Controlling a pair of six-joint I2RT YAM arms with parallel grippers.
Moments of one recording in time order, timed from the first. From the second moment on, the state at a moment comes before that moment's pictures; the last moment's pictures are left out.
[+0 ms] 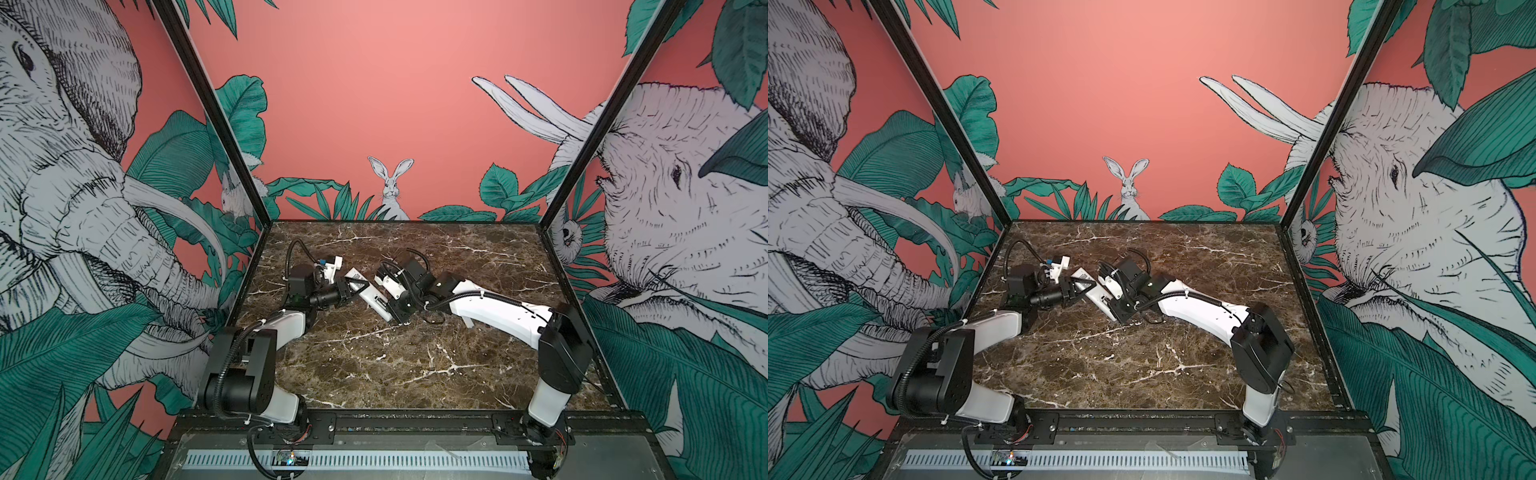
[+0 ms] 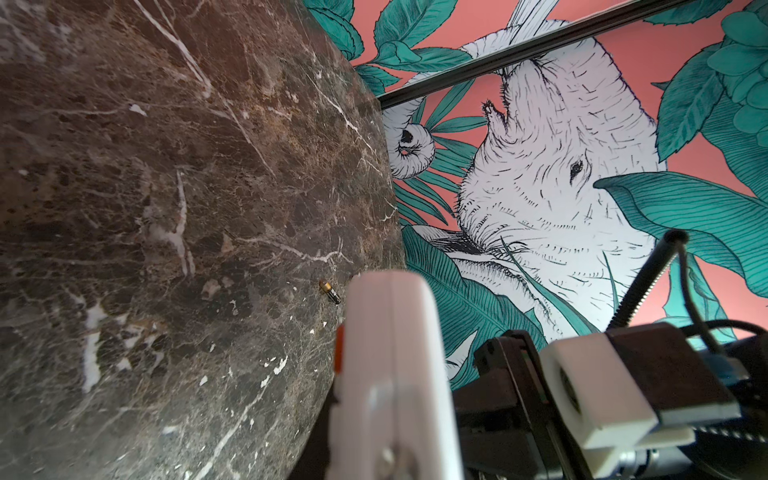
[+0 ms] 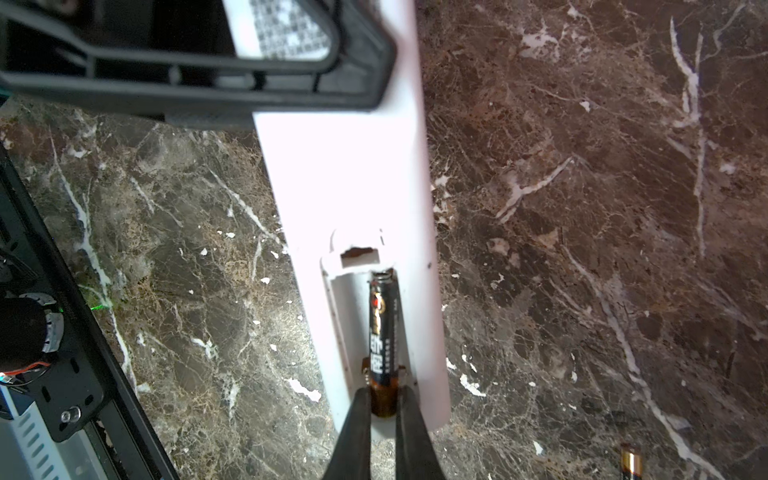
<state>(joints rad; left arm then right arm) -0.12 1.47 0.60 0.50 1.03 -0.92 0.89 1.79 1.43 -0.60 -0.14 0.10</state>
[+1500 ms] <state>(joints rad) -0.13 1.39 0.64 0.25 0.99 -0.76 0.88 1.83 1.49 -0.67 -0.24 0.01</state>
